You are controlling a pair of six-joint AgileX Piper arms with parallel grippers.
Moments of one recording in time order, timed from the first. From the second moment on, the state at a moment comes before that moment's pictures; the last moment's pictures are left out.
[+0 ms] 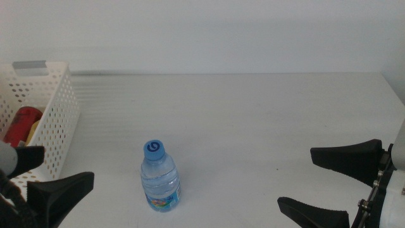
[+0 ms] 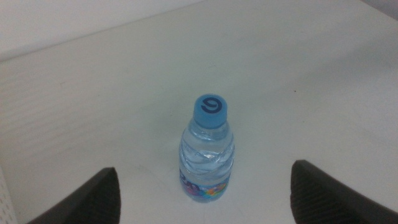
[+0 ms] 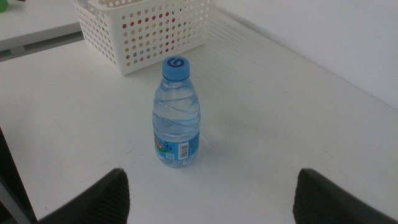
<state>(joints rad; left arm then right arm) -0.52 0.52 -0.61 -0.08 0.61 0.05 0.83 0.75 -0.50 0.17 0.17 -0.24</state>
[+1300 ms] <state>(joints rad) -0.52 0.65 -0.02 0.21 -0.39 -0.22 0.83 0.75 -0.50 0.17 0.17 -0.24</state>
